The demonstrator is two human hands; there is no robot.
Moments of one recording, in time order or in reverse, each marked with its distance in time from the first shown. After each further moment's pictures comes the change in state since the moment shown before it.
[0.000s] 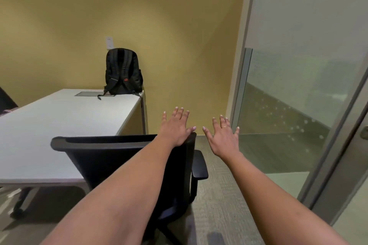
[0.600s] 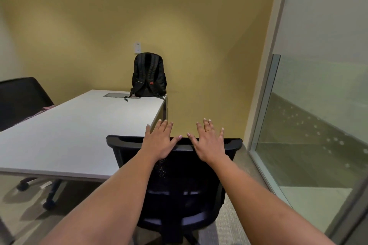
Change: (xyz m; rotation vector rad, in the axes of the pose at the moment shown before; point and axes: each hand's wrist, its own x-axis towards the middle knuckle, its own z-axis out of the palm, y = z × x) left_hand -0.072 -0.160 0.006 -0.021 0.041 -0.199; right_hand -0.006 -0.155 0.055 0.000 -0.072 -0.219
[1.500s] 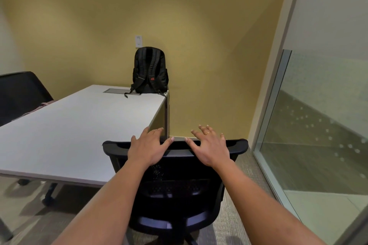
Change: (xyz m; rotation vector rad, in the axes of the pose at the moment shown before) left_hand 0.031 -0.002 0.009 -0.056 0.000 -0.200; right_hand 0.047 0.037 0.012 0.079 -0.085 -0.073
